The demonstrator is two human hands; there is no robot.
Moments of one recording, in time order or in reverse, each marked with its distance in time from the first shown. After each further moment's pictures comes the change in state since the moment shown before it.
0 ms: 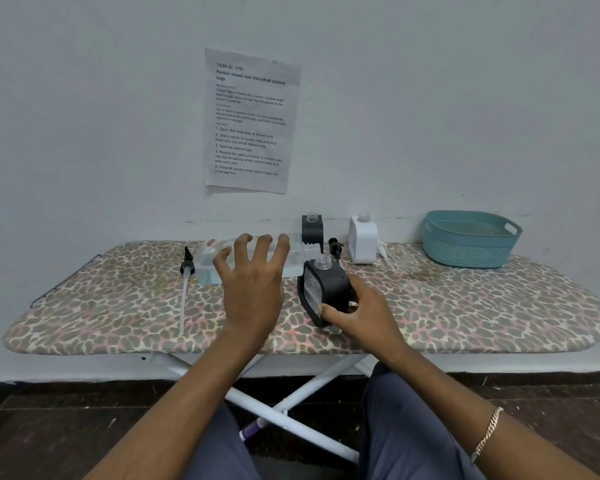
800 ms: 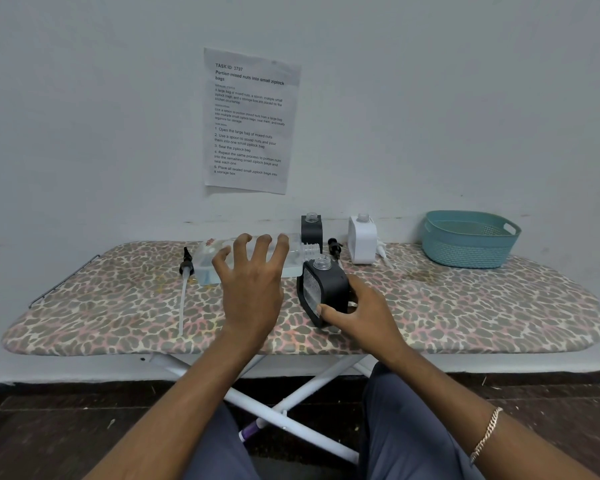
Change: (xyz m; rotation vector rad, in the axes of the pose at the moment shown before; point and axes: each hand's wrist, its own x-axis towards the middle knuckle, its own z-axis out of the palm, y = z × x) left_hand 0.000 0.001 -0.001 -0.001 -0.001 -0.004; right_hand -0.001 -0.001 0.000 0.008 -0.001 -0.003
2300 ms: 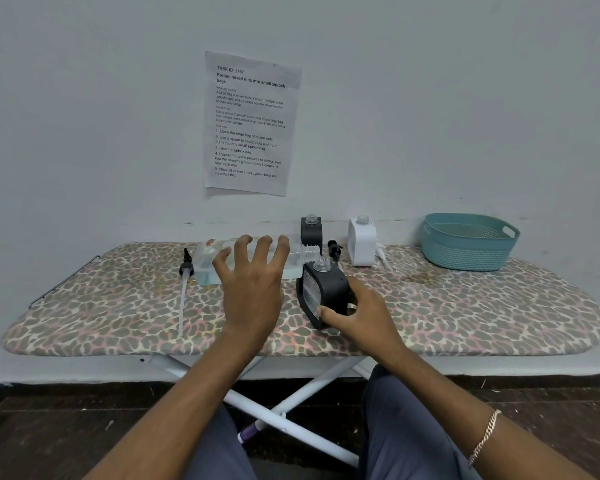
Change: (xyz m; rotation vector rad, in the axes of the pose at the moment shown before) left_hand 0.000 0.000 0.000 -0.002 0.014 0.000; right_hand 0.001 0.002 0.000 -0.005 -0.001 0.006
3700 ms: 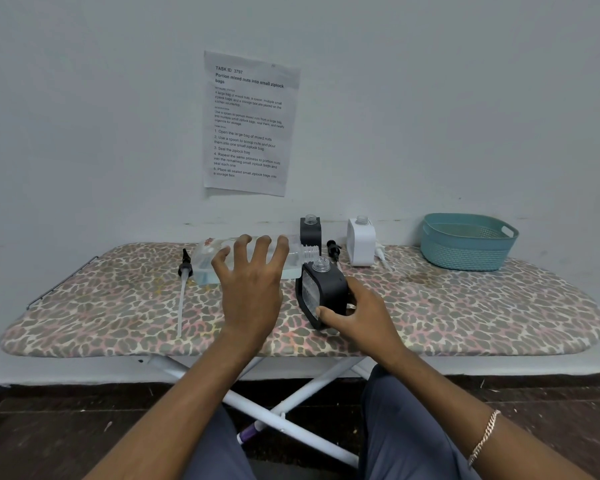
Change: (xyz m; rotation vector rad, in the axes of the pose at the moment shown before) left_hand 0.001 0.000 0.000 0.014 0.015 0.011; right_hand 0.000 0.001 0.000 0.006 0.001 0.001
